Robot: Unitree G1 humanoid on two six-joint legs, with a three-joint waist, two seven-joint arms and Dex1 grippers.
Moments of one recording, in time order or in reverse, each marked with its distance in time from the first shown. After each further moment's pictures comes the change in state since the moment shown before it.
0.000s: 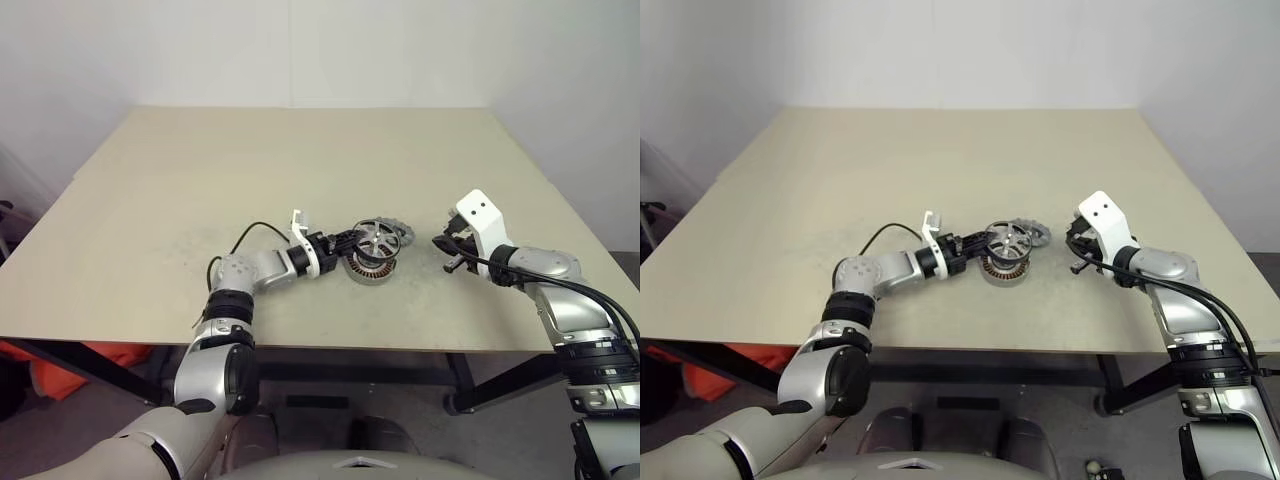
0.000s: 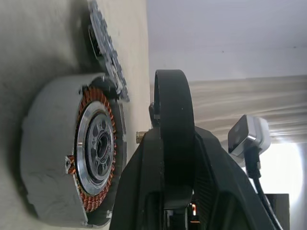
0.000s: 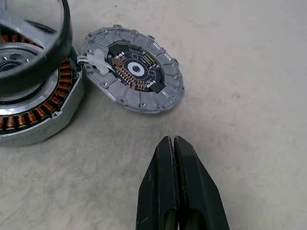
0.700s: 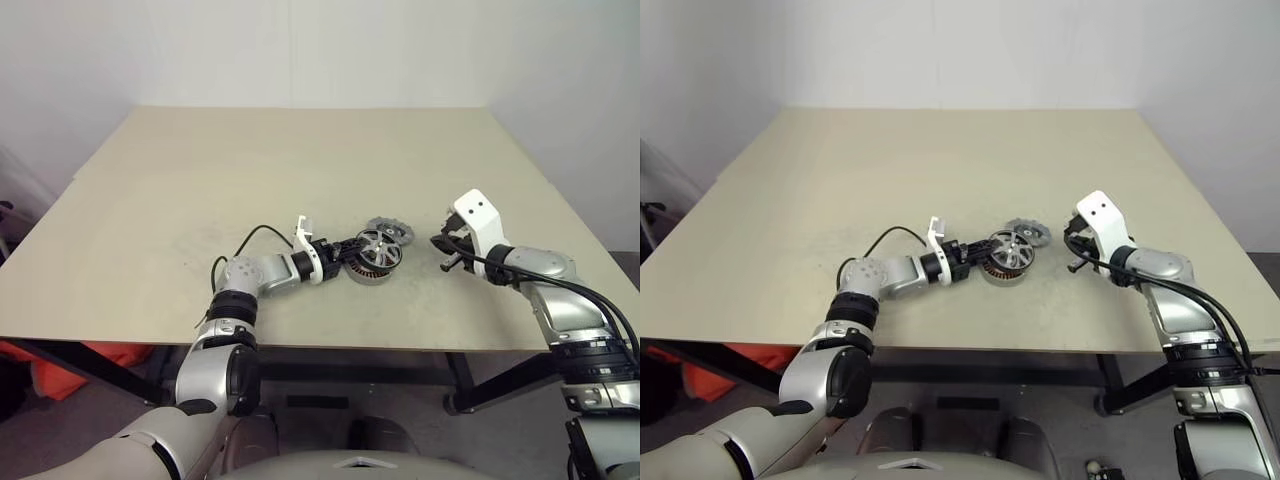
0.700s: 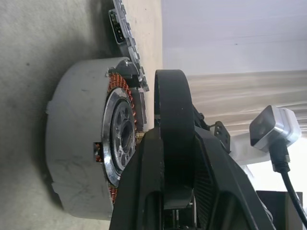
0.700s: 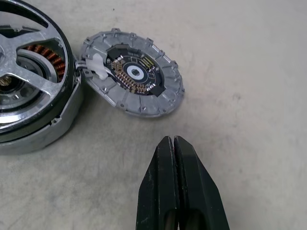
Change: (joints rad) left arm 0.000 0.007 -0.024 0.029 0.055 -0.026 -0.022; right arm -0.010 0.021 -0.001 0.000 0.001 0.014 -0.020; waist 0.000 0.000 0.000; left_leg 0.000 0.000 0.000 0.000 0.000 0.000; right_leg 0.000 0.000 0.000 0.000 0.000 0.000
